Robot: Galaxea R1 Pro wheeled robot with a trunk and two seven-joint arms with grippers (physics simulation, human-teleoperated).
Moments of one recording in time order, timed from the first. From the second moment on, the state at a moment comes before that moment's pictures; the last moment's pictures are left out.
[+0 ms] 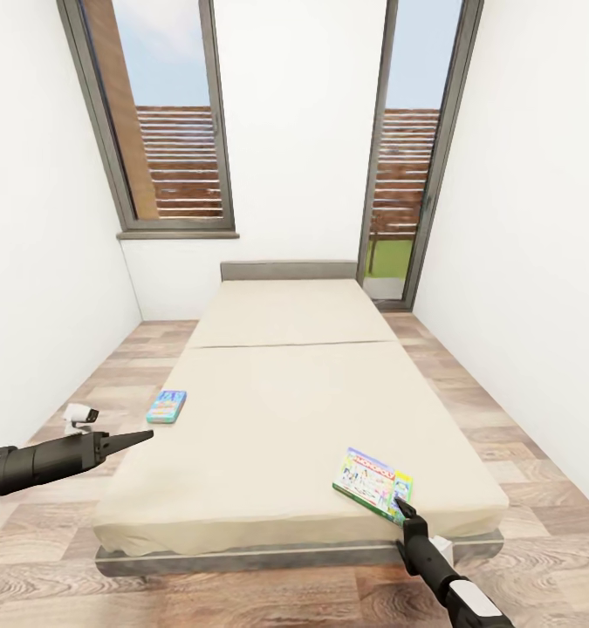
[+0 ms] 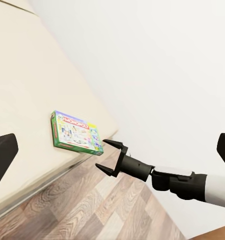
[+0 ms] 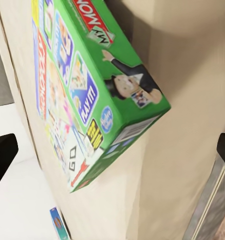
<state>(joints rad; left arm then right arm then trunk) -0.43 0.32 0.42 -1.41 0.00 1.02 -1.57 -0.50 -0.02 -0.50 -0.28 -1.00 0.29 0.43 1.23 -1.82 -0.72</state>
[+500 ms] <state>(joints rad) -0.43 0.32 0.42 -1.41 0.01 1.02 -1.57 -0.50 -0.02 -0.50 -0.28 -1.00 0.29 0.43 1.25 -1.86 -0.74</state>
